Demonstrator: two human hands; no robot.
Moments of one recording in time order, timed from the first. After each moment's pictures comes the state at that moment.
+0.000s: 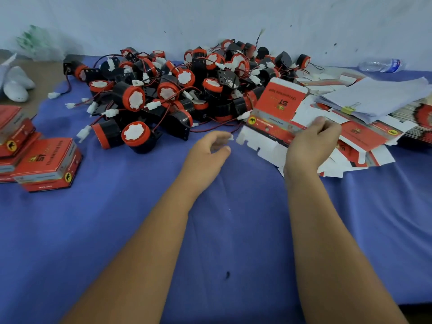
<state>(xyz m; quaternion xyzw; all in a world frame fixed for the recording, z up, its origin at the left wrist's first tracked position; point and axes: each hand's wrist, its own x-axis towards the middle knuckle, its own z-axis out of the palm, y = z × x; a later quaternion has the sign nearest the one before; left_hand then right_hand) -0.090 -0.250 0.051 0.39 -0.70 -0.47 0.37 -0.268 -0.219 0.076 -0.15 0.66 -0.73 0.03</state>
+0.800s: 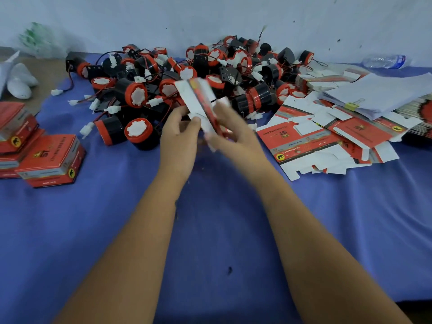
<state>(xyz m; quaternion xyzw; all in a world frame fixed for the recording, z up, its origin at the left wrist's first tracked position) -0.069 -0.262 0.064 0.39 -0.56 -0.47 0.56 -0.191 -0.221 0.069 -0.57 0.48 -0.57 0.34</state>
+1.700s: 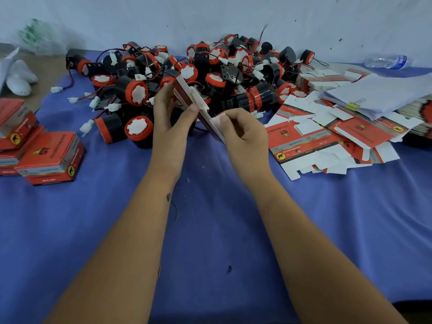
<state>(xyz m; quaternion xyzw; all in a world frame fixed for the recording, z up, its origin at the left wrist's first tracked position) -0.057 -0.271 0.063 0.30 -0.58 -0.46 0.61 -0.180 -0.214 0.073 -0.55 0.53 -0.63 0.15</state>
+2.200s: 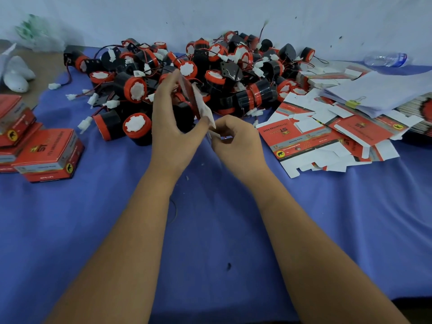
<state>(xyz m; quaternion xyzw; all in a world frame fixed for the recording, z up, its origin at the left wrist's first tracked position) -0.056 -0.265 0.066 0.33 -0.69 -0.27 0.58 -0.184 -0.222 0.060 -0.61 0.58 -0.52 0.16</state>
